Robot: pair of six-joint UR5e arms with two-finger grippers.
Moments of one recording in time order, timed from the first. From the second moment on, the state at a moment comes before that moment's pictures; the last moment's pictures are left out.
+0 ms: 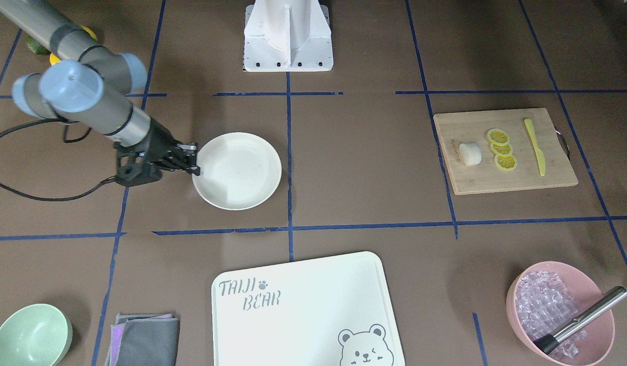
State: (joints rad) left arm -1.61 -1.55 -1.56 -1.47 -2.32 0.27; right arm 0.68 -1.14 1.60 -1.00 2.13 1.28
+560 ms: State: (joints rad) left arm -1.61 -1.55 -1.55 -1.47 -2.32 0.27; right arm 0.54 -1.00 1.54 -1.06 1.97 1.40
